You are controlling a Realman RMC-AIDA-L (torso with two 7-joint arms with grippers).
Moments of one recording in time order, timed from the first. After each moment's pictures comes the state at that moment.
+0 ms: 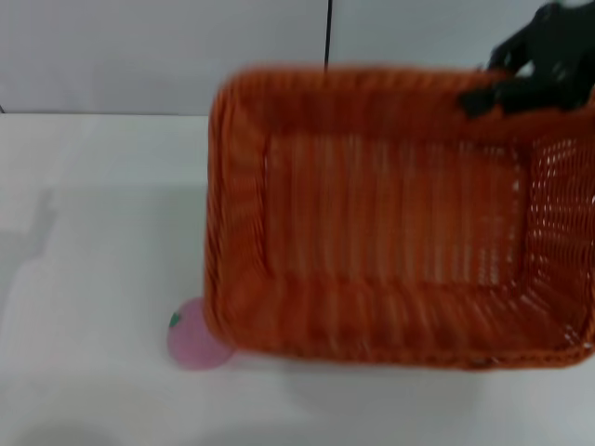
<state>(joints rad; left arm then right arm) -0.17 -2.07 -1.22 -0.11 -0.51 -1.83 2.56 0.88 1.84 -0.92 -0.99 -2.11 -1.87 1.88</state>
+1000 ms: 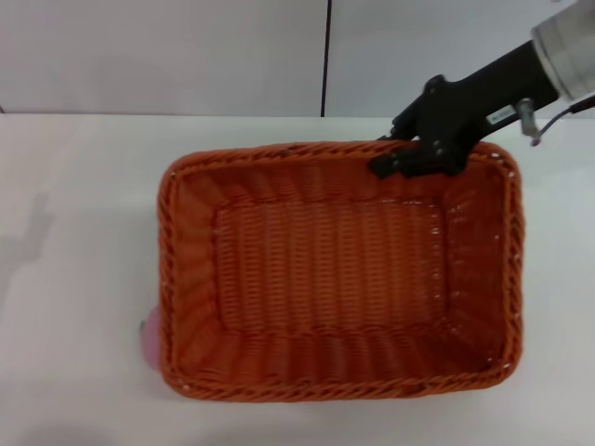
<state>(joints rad) -0.15 -2.07 -1.22 -0.11 -0.51 -1.83 2.53 0.98 1.96 -0.95 -0.71 -2.25 -1.62 1.65</state>
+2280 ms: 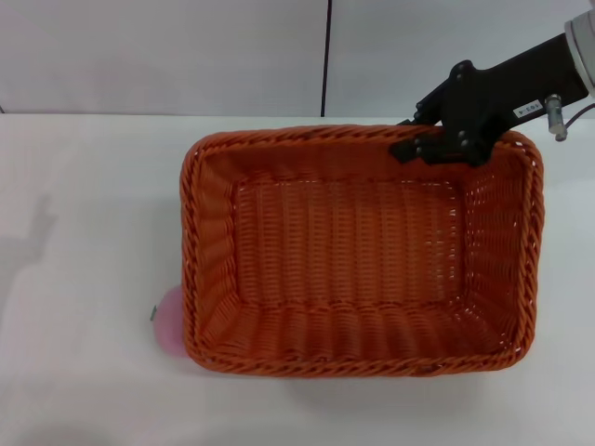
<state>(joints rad) -0.15 -2.07 -1.21 -0.12 -0.51 -1.83 2.53 0.88 1.97 -0.94 -0.88 -2.24 -1.64 1.64</state>
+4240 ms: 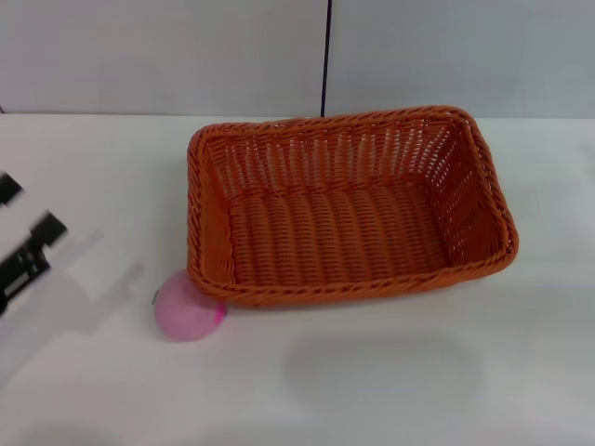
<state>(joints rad) -0.19 -1.87 -1.19 -0.02 0.15 -1.84 2.47 0.24 2.07 -0.51 -0.63 -1.27 -1.53 1.11</state>
